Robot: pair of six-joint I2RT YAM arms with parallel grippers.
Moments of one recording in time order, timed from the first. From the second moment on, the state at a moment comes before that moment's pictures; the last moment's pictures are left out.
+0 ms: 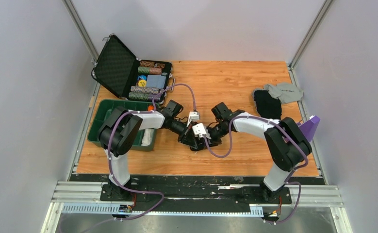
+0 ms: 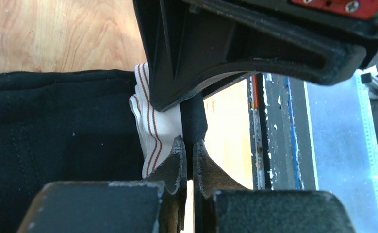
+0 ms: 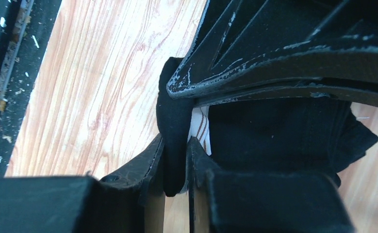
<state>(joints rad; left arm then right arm) -0.57 1.89 1.00 -0.22 1.14 0.38 0.59 1.68 0.93 -0.47 -0.79 -1.20</state>
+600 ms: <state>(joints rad) -0.57 1.93 1.10 -0.41 1.09 0.15 0.57 1.90 1.24 -0.91 -0.86 -1.12</state>
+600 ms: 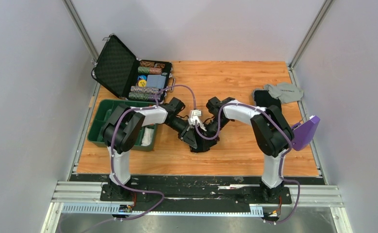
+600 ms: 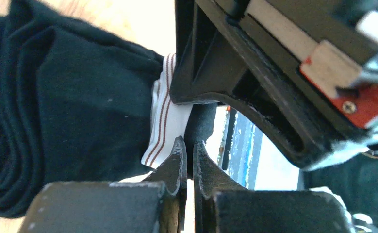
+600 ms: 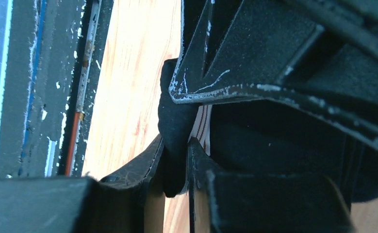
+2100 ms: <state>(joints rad) -0.74 1.48 0.69 0.01 0.58 1.09 0.37 2.53 1.79 -1.49 -1.06 -0.68</state>
